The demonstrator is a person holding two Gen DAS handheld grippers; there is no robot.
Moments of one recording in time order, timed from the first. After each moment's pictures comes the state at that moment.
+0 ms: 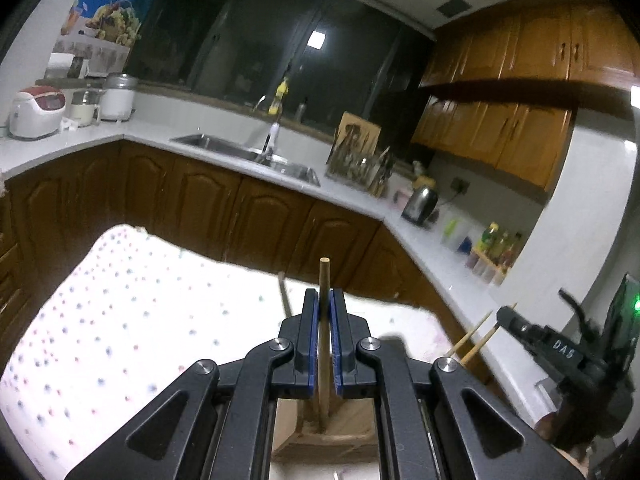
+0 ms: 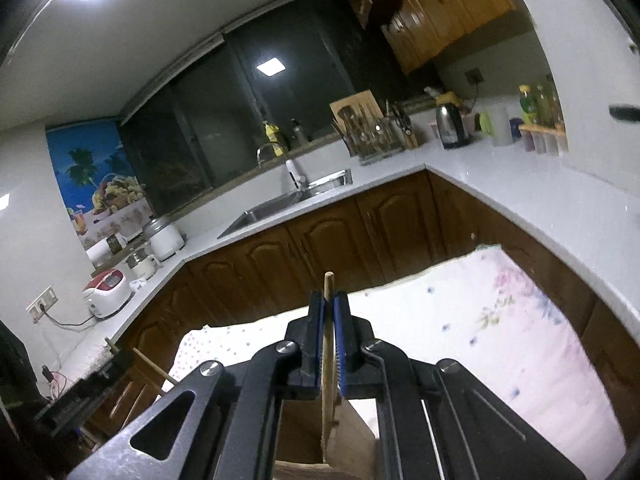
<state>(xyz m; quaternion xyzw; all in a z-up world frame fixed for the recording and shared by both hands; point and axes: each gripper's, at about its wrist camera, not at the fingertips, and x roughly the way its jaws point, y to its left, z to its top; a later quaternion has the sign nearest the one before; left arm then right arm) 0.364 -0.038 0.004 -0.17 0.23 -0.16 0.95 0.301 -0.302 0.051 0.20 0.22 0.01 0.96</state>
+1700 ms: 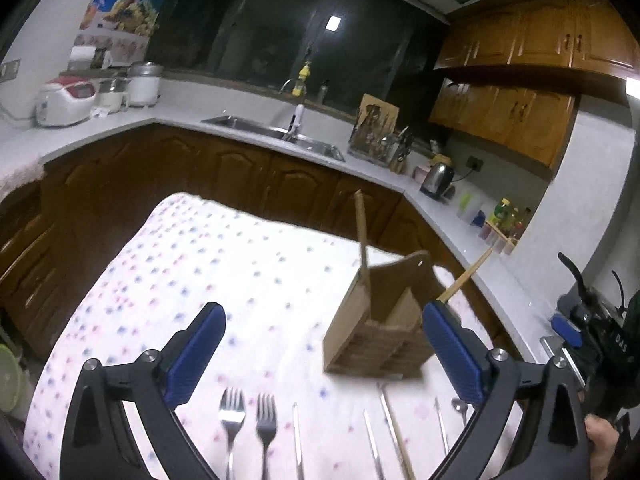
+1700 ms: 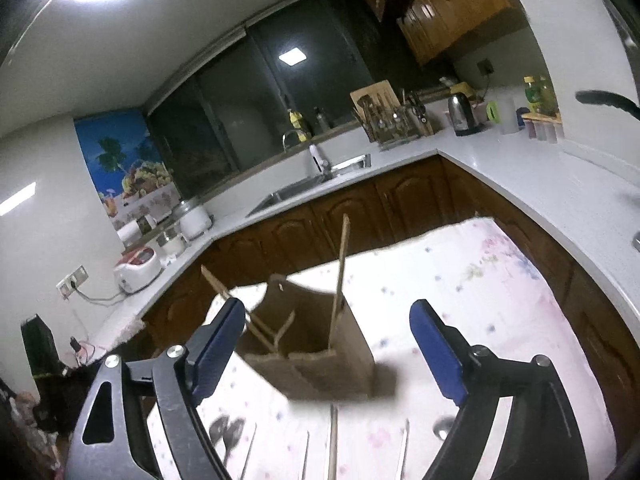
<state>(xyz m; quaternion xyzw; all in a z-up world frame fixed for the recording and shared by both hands) 0.252 0.046 0.007 -0.15 0.27 -0.13 0.94 0.186 -0.310 0.058 0.20 0.23 0.06 0.95</state>
